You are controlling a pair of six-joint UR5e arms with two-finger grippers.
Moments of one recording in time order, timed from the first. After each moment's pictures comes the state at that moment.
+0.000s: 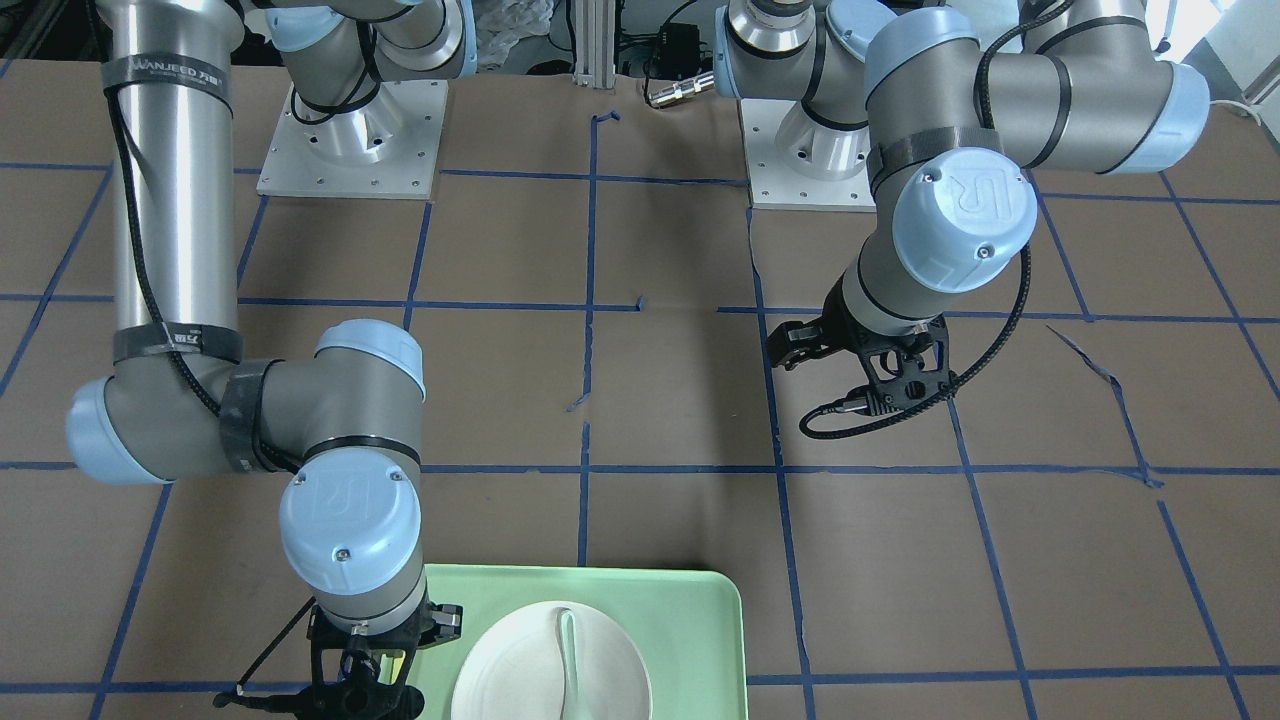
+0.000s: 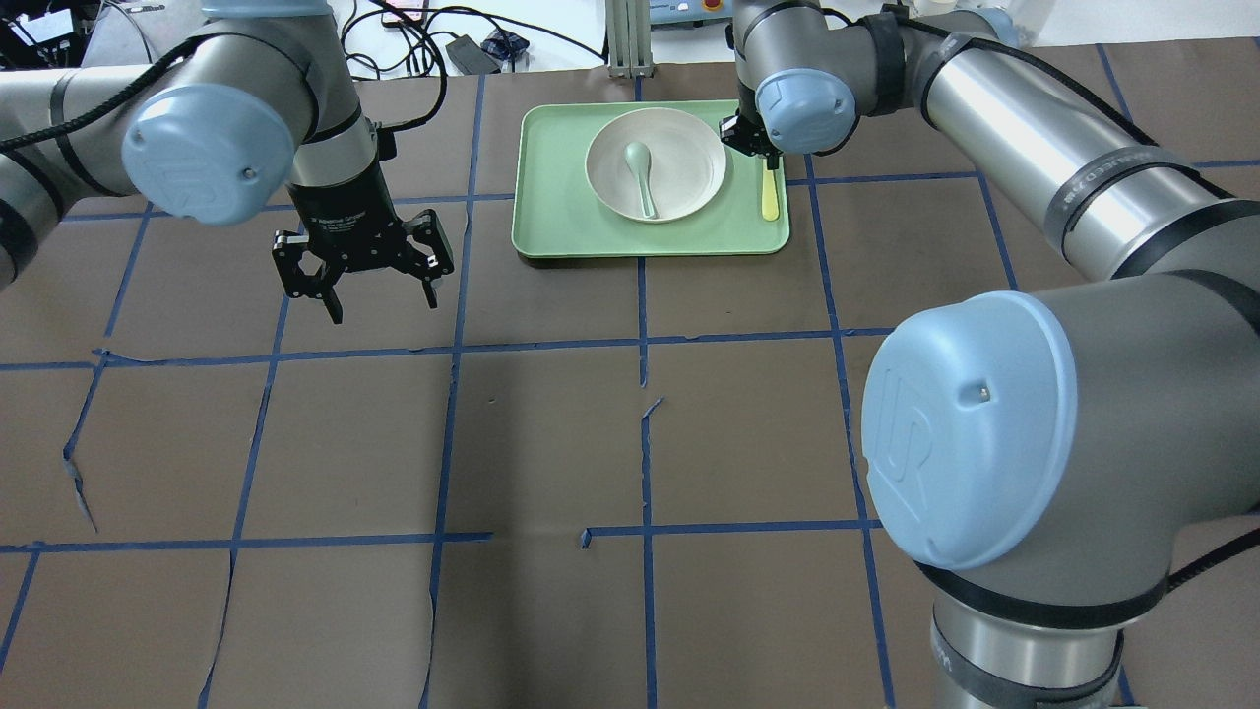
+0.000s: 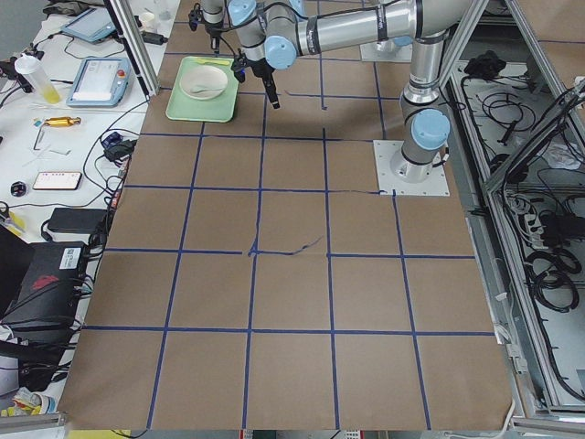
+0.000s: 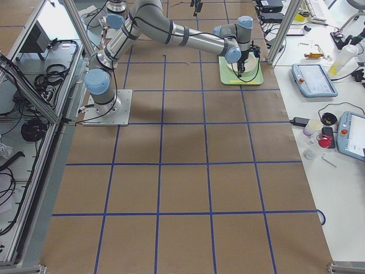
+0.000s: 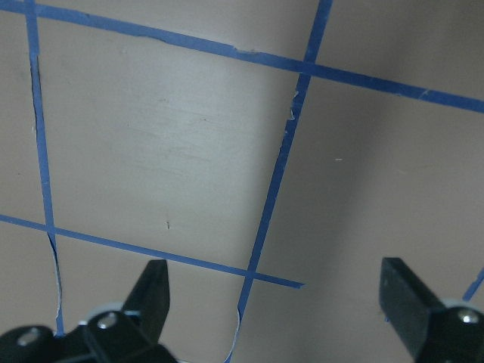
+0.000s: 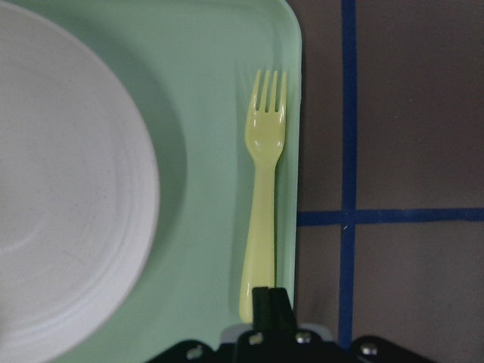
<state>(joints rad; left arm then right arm) -1.59 -1.80 -1.60 -1.57 1.63 -0.25 1.71 -0.85 1.17 -1.96 -1.71 0.10</state>
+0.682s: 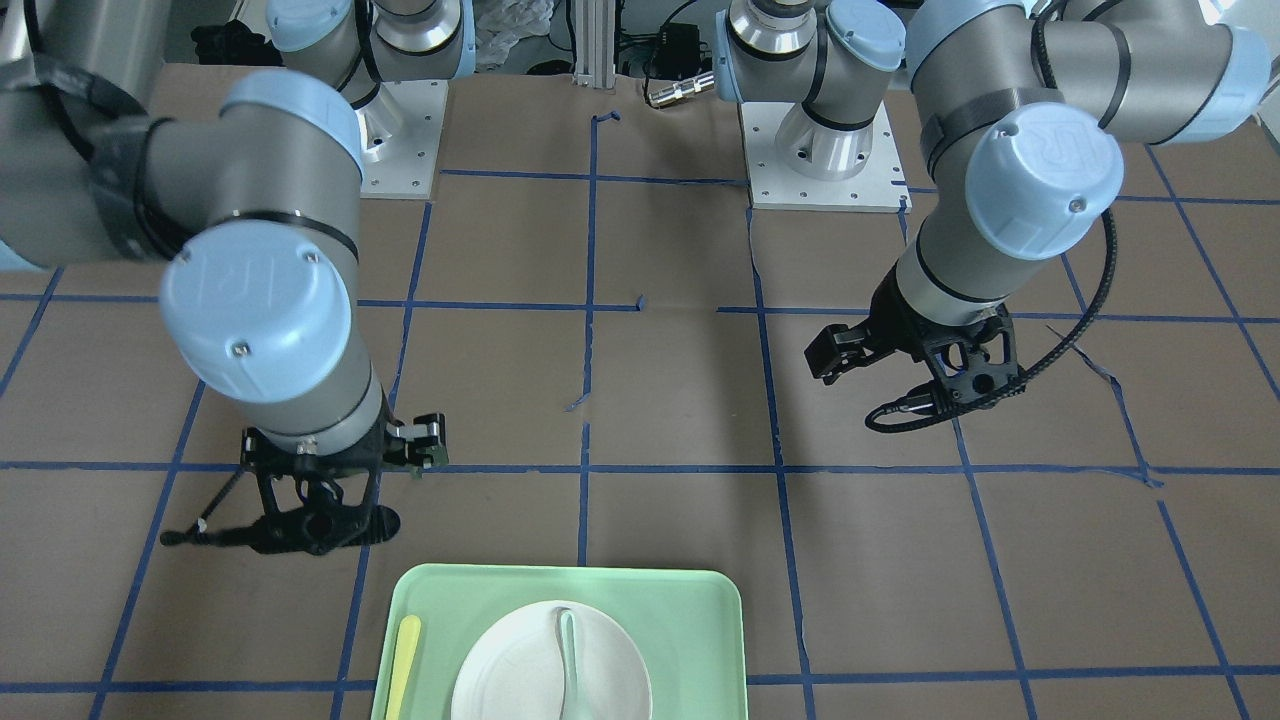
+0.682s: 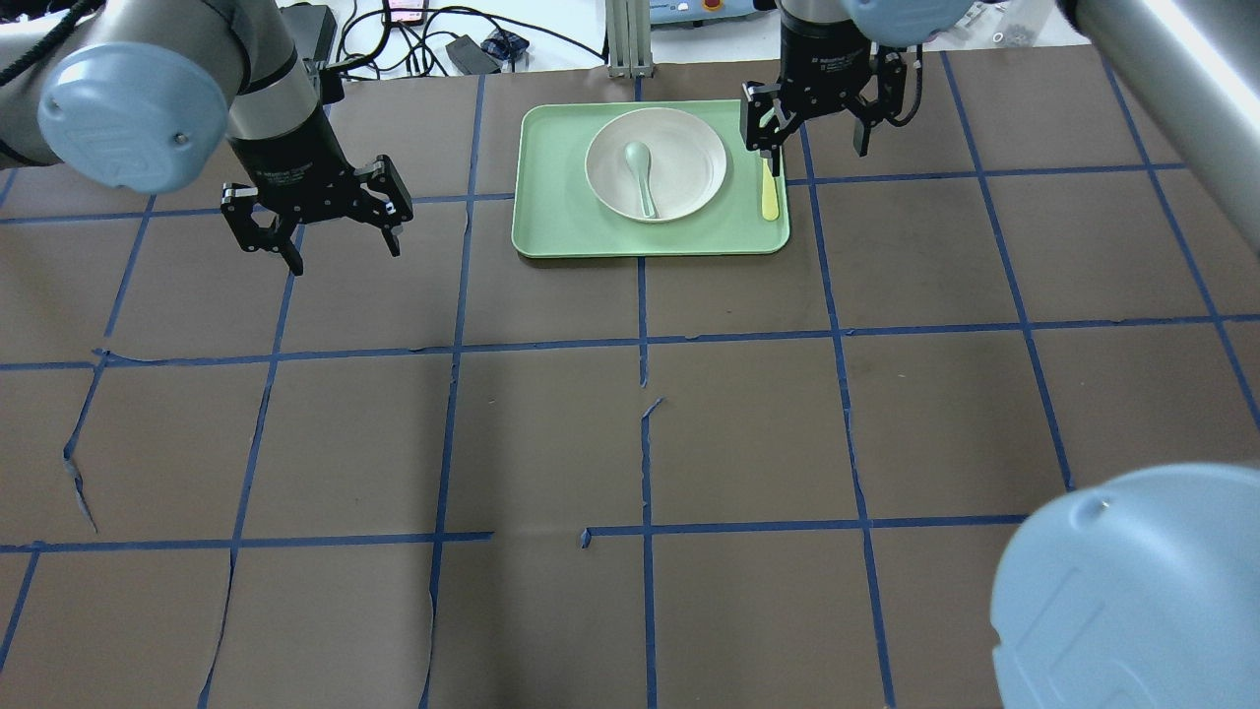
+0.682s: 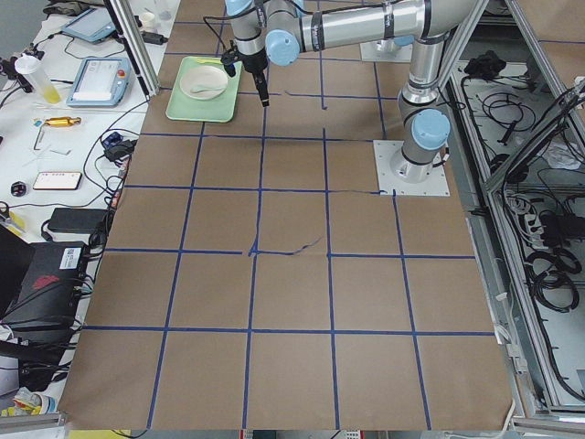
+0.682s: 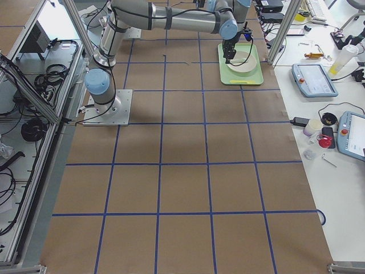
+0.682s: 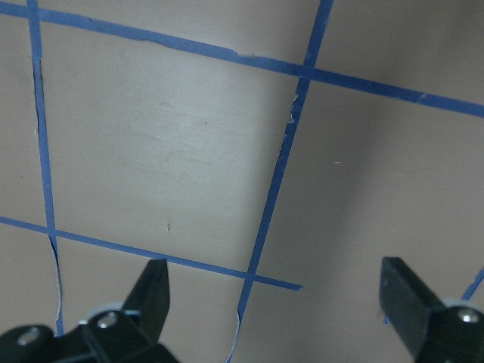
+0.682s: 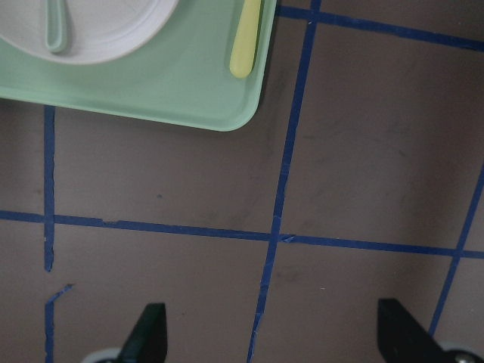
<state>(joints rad) -1.53 -1.77 -1.53 -1.53 1.62 -0.19 1.69 -1.16 1.19 -1.49 -1.68 -0.01</state>
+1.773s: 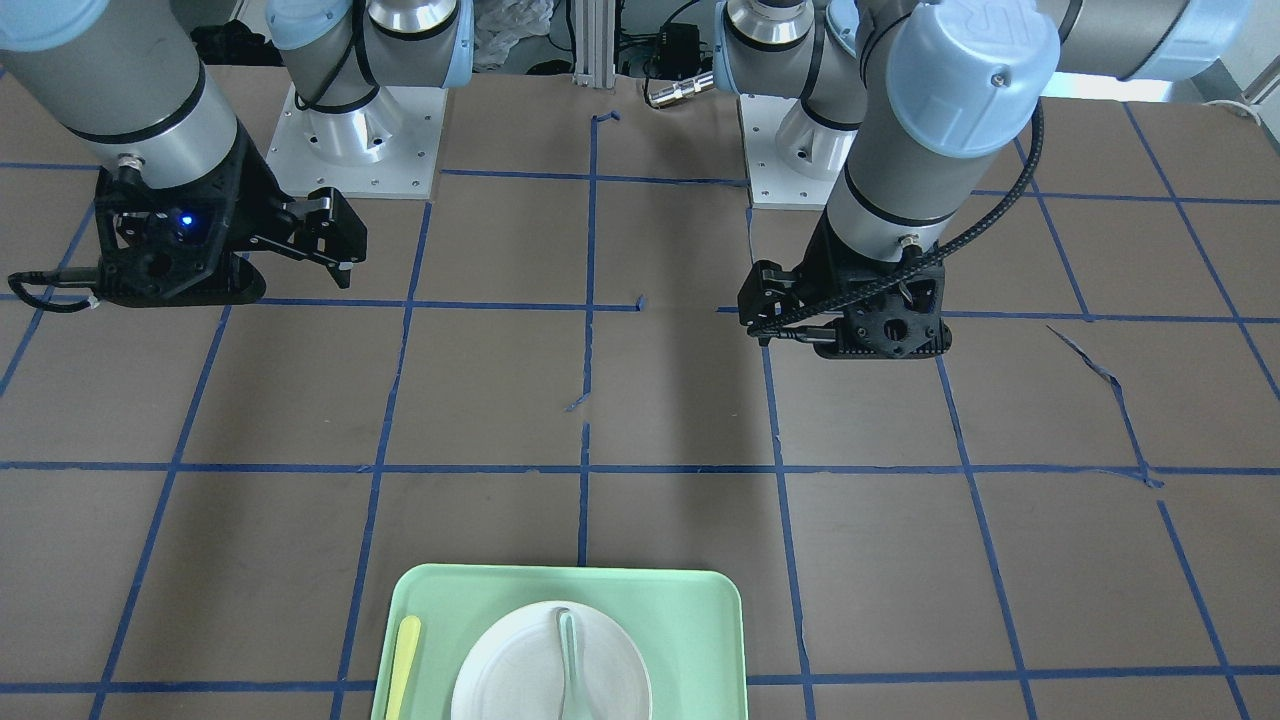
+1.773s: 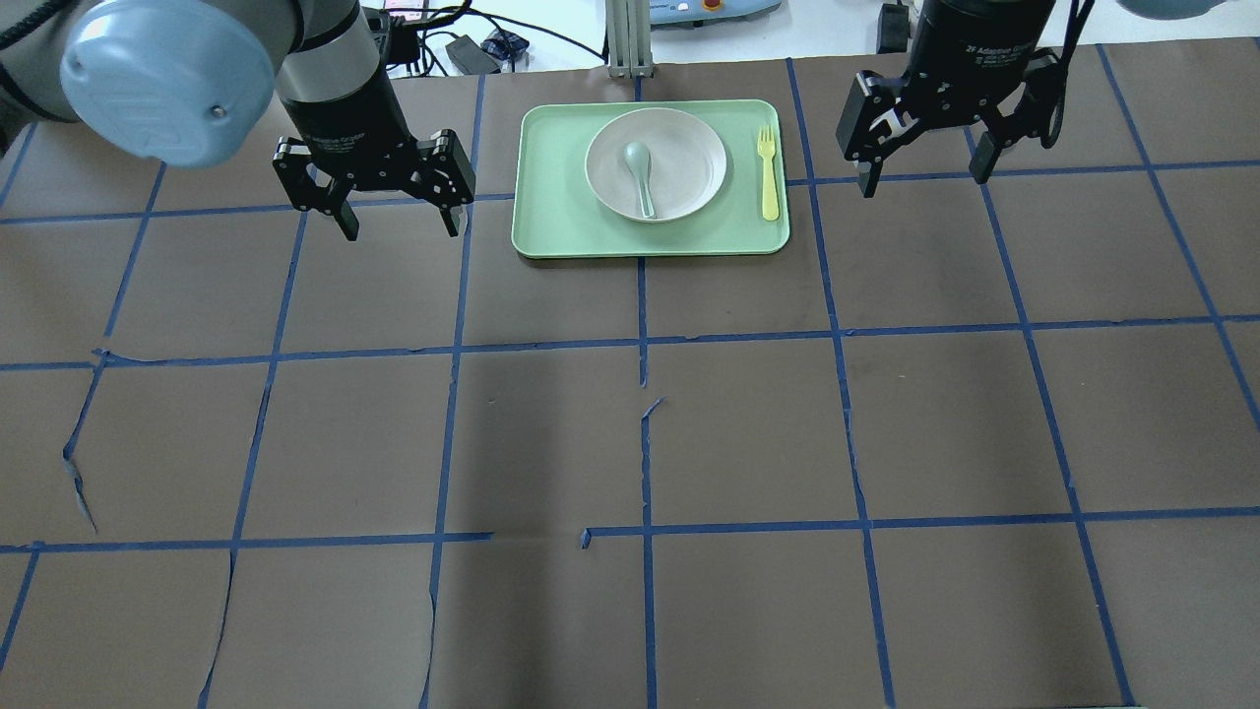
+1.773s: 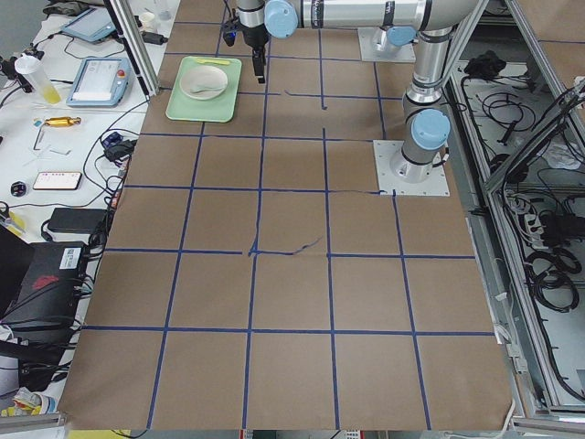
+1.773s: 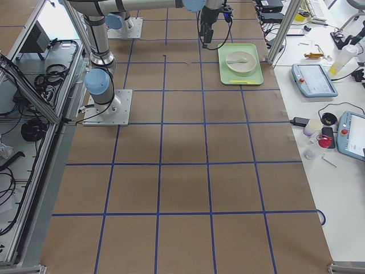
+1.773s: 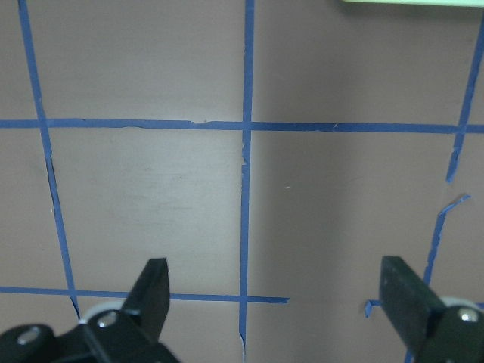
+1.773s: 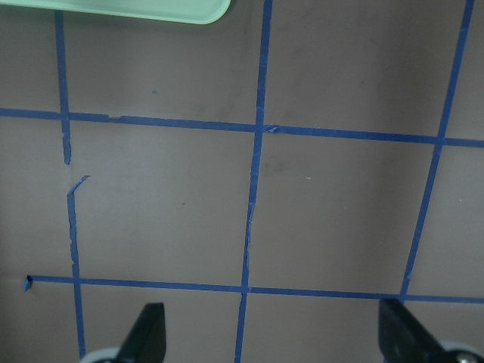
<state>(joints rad) -1.65 -1.75 -1.46 -1.57 1.58 -0.10 1.59 -1.41 1.35 -1.37 -1.59 -0.06</state>
